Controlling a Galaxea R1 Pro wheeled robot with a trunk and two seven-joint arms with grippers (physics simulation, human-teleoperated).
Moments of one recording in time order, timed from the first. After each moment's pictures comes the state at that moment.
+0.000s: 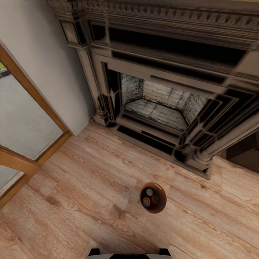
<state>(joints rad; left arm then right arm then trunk) -0.02 0.20 0.01 -0.06 0.07 -0.39 -0.14 -0.09 -0.24 -0.13 0.04 0.19 -0.25 0.31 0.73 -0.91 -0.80</state>
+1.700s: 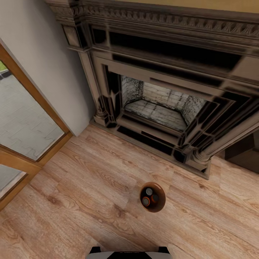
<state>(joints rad) -0.02 0.16 0.01 -0.06 0.08 -0.38 -0.14 -0.09 -0.21 -0.12 0.02 0.01 -0.24 0.03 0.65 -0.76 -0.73</state>
